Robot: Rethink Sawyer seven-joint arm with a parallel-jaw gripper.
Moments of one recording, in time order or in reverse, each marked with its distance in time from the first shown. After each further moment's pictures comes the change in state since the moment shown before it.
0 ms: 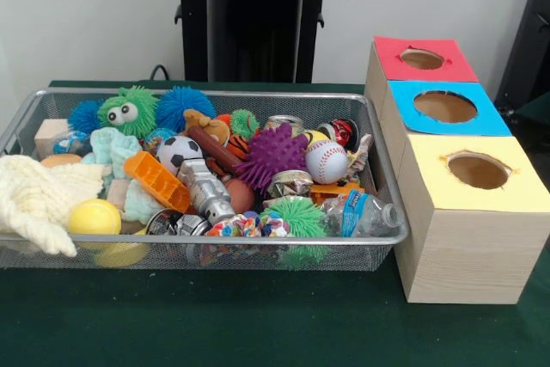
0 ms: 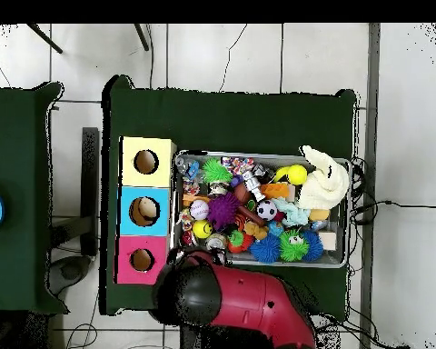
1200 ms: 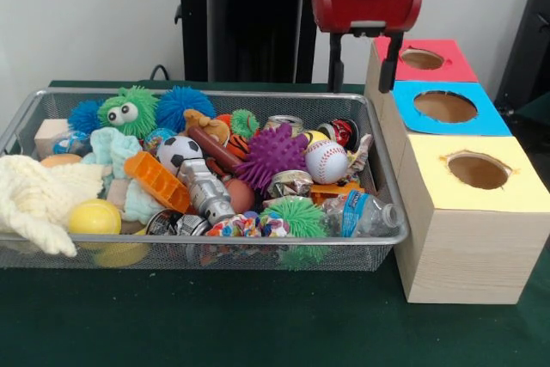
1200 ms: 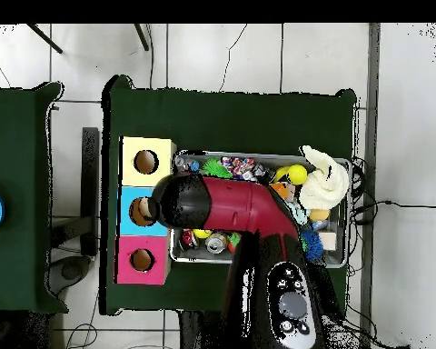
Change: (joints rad) arm 0.068 0.317 0.006 -0.460 -0.009 0.036 0.000
